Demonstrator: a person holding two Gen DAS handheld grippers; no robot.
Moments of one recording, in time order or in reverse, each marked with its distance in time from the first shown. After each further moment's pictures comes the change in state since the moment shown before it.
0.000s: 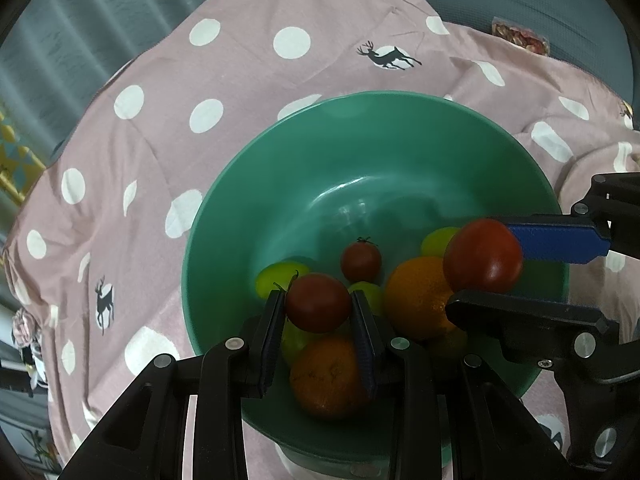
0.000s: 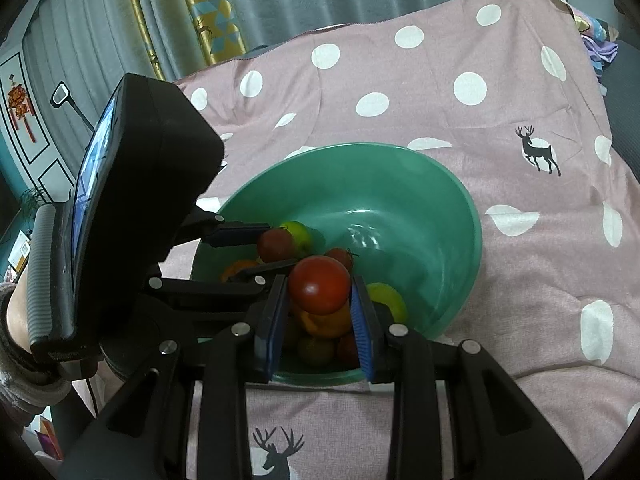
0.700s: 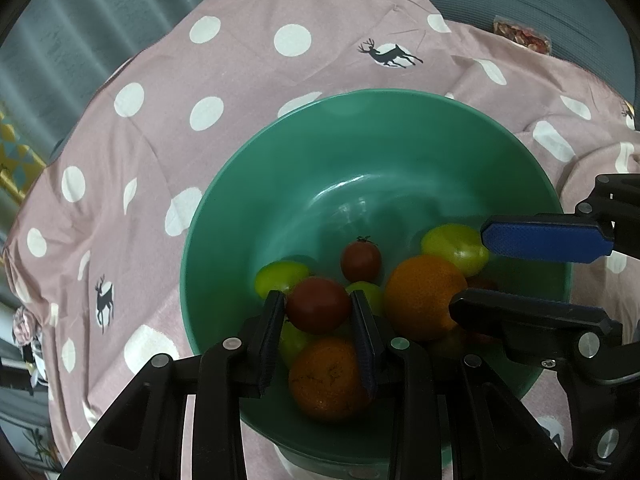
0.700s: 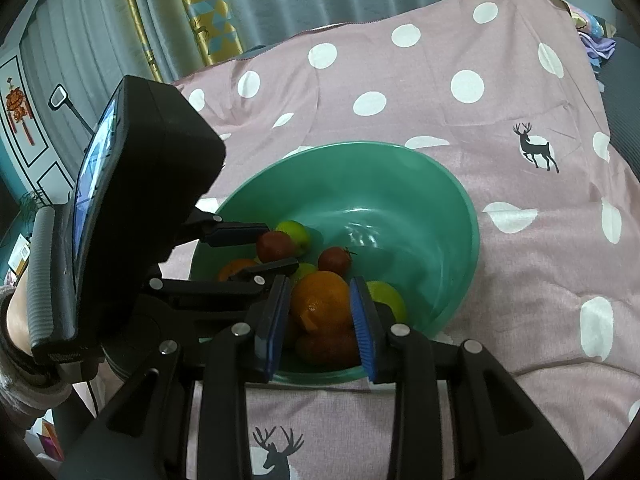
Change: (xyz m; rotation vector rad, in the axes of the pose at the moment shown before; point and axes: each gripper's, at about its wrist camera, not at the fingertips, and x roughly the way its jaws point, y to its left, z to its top) left arm 0.001 0.002 0.001 -0.001 0.009 0.001; right arm -0.001 0.000 -0.004 0.011 0.000 -0.004
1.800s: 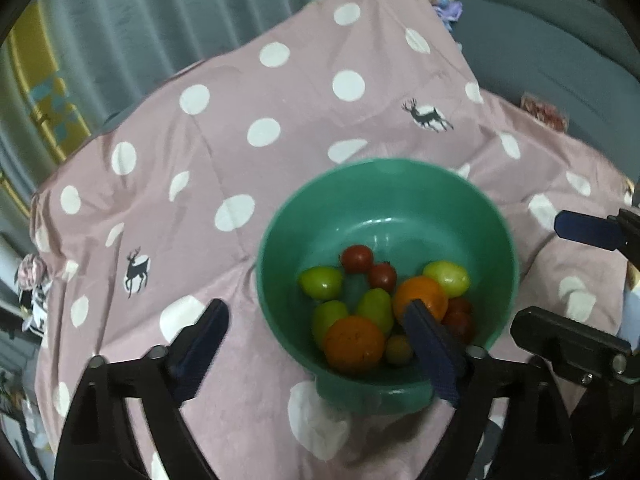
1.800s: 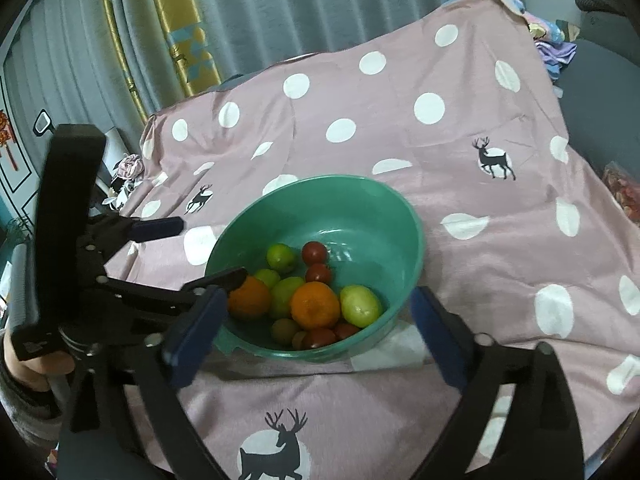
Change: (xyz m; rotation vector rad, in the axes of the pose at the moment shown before) left arm -0.071 0.025 -0.013 -0.212 -0.117 0.032; right arm -0.056 0.004 0.006 0.061 -0.072 -0.097
